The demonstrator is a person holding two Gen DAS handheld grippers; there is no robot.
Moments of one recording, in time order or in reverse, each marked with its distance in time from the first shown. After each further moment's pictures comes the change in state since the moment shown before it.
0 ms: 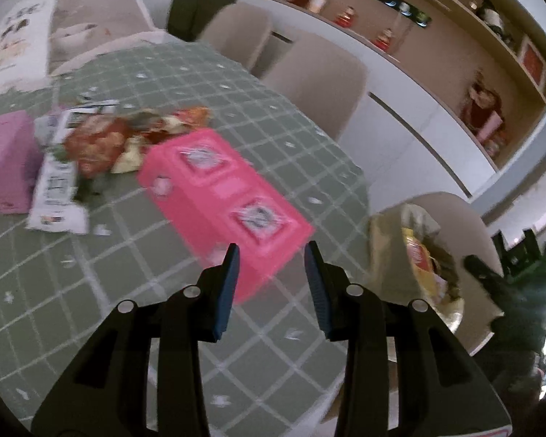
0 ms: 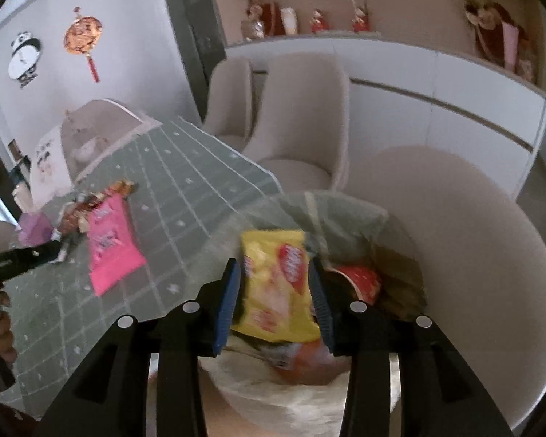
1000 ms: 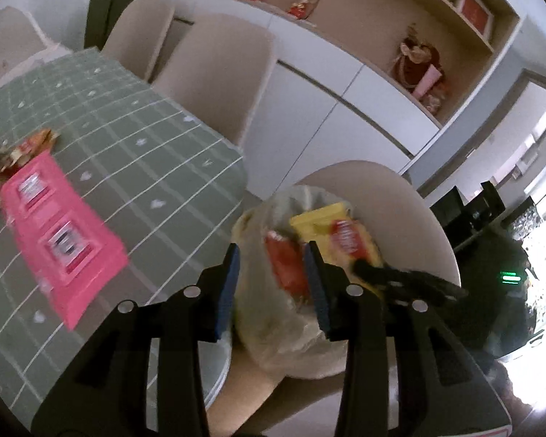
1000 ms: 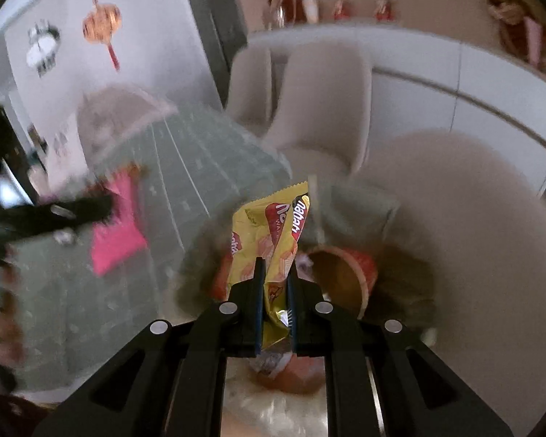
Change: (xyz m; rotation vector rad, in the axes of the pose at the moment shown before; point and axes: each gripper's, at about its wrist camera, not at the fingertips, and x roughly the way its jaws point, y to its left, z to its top) left arm 0.043 -0.147 0.004 0.165 0.093 -0.216; right arm 0.048 -0.017 -0.015 -0.046 0.107 0.066
